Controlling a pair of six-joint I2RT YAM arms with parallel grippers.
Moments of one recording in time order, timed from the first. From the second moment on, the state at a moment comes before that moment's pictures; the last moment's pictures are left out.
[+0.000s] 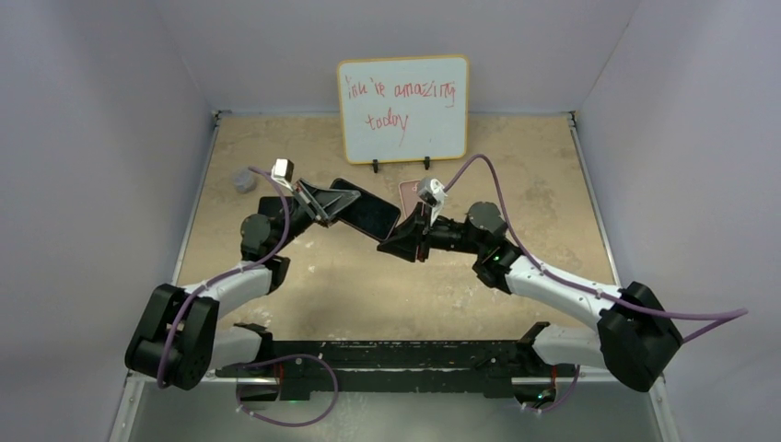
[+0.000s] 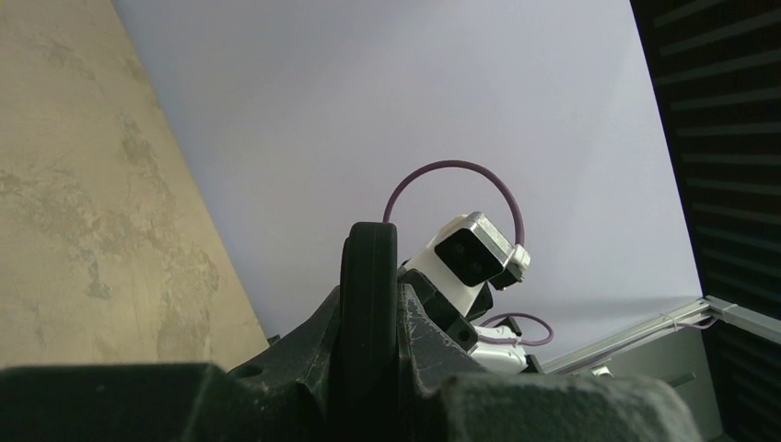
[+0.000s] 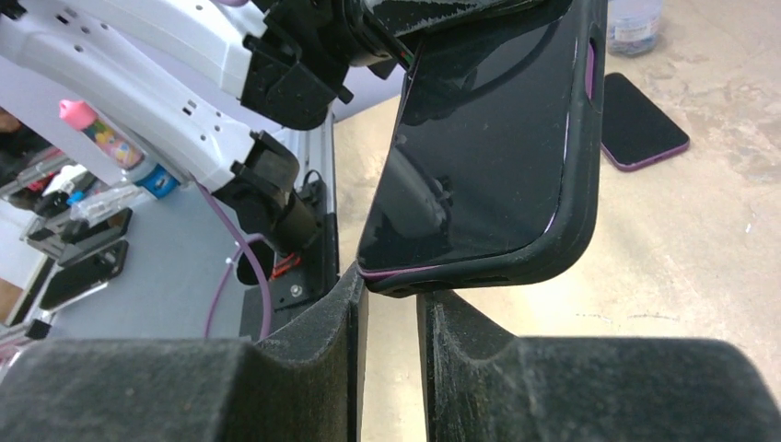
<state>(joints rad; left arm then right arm) -0.31 1.24 0.39 1.24 0.58 -1.55 0.73 1.22 0.62 0.65 -0.70 0.42</state>
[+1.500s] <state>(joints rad) -0.31 1.30 0.41 1.36 0.61 -1.48 0.60 1.33 0.65 0.66 -0.73 0.84</state>
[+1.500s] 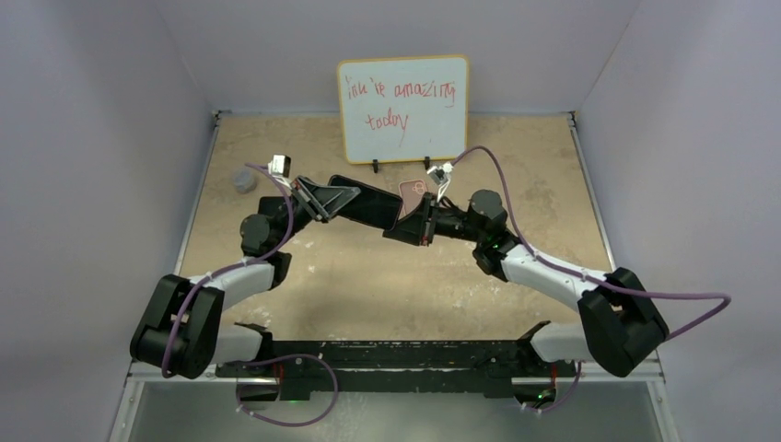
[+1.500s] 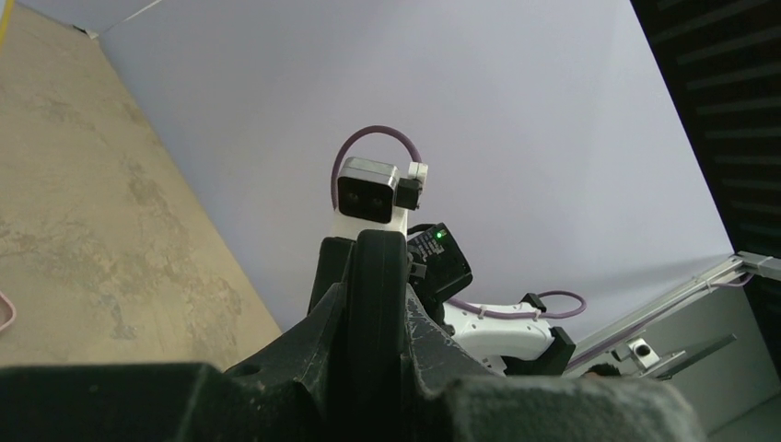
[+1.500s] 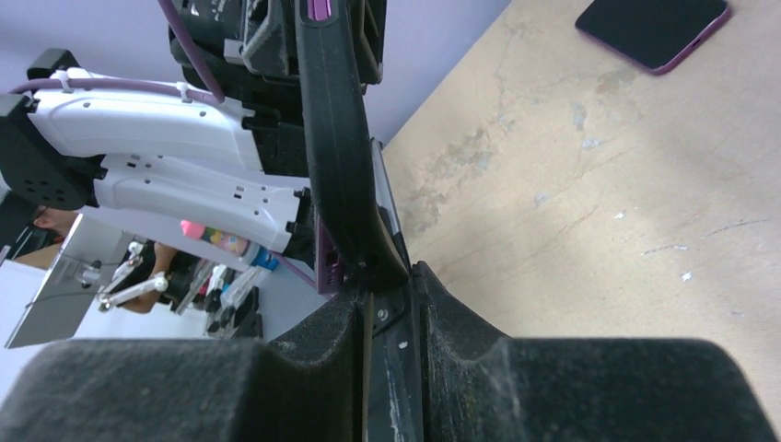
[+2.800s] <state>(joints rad) -0.33 1.10 0.41 1.00 0.80 -1.31 0.46 1.10 0.58 0.62 -0.53 0.76</state>
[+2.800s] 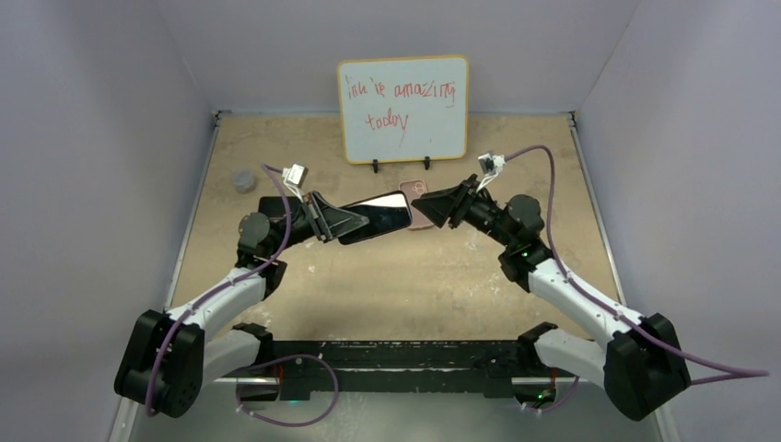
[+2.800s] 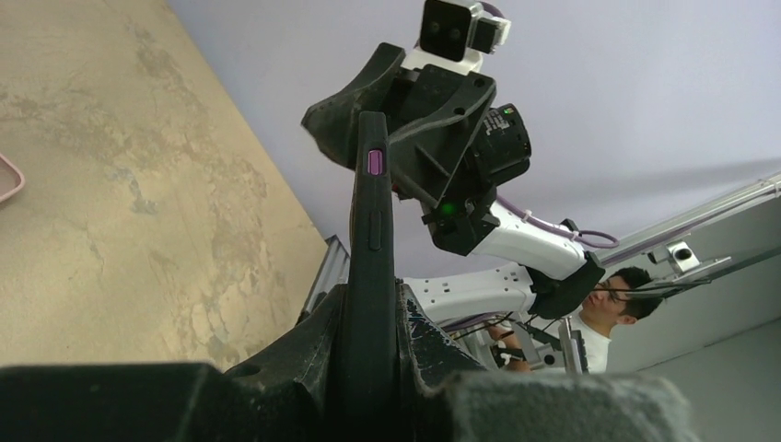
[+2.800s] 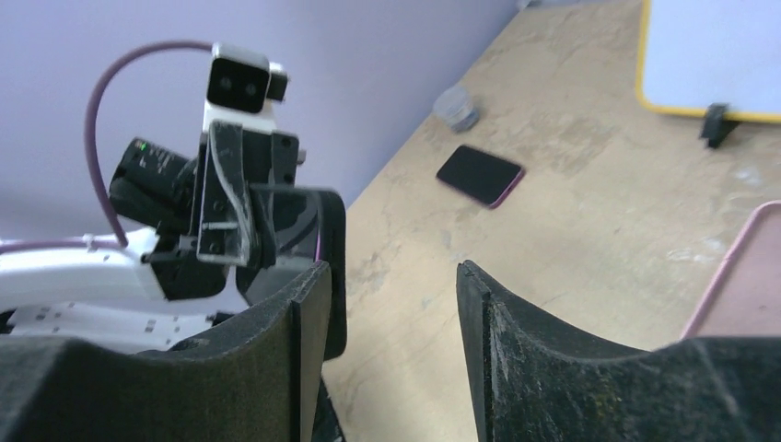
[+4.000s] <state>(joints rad) -0.33 1.10 0.39 1.11 0.86 -1.32 0.50 1.29 0.63 1.00 -0.62 0.99</state>
